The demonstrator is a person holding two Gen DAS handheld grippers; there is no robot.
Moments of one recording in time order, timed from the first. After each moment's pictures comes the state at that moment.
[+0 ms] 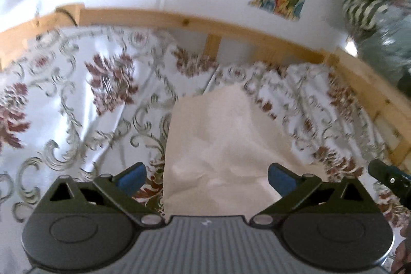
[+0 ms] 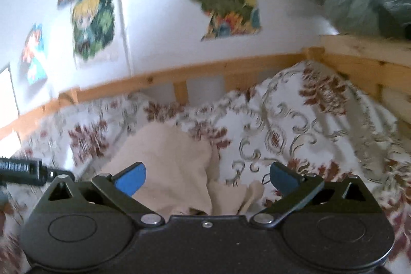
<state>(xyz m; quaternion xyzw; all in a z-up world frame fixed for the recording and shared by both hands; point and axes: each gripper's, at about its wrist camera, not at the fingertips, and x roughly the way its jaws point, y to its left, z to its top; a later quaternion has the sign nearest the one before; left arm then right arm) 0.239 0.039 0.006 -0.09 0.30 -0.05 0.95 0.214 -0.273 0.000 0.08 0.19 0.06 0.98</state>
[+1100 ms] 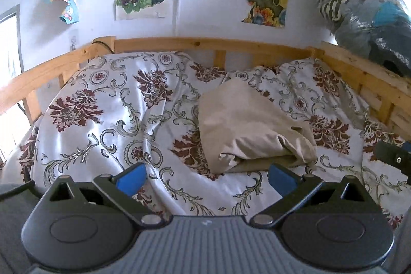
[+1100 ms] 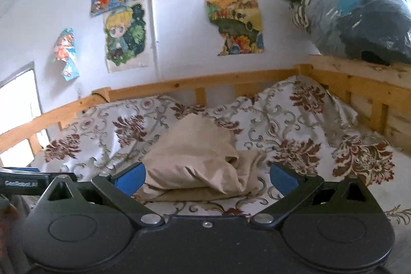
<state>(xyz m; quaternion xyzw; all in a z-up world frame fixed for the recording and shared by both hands) 0.033 0.044 0.019 -0.02 0.26 -0.01 0.96 0.005 -0.231 0.035 0.05 0.17 0.06 0.98</state>
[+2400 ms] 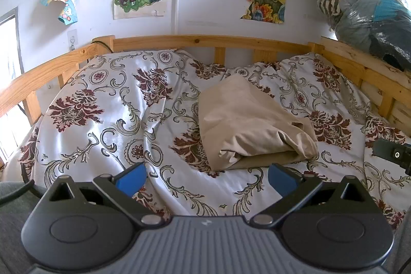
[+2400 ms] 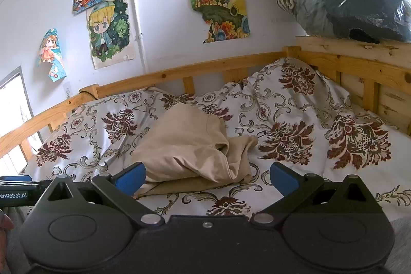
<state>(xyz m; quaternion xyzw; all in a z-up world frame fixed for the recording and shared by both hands) 0.035 0.042 0.017 -0.01 0.27 -0.01 0.96 0.014 -0.239 0.028 0.08 0.20 0.04 0.98</state>
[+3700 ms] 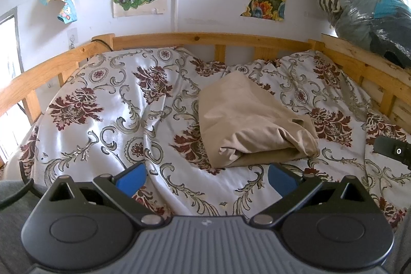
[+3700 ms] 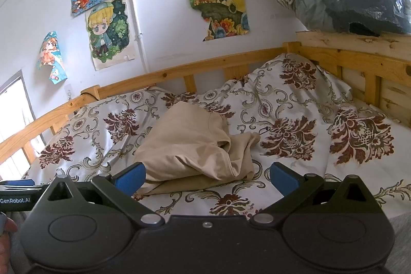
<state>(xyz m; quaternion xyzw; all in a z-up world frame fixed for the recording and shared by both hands) 0.035 0.040 0.018 -0.01 0.28 -0.01 0.96 0.015 -0.240 0.028 0.09 0.21 0.05 0.97</state>
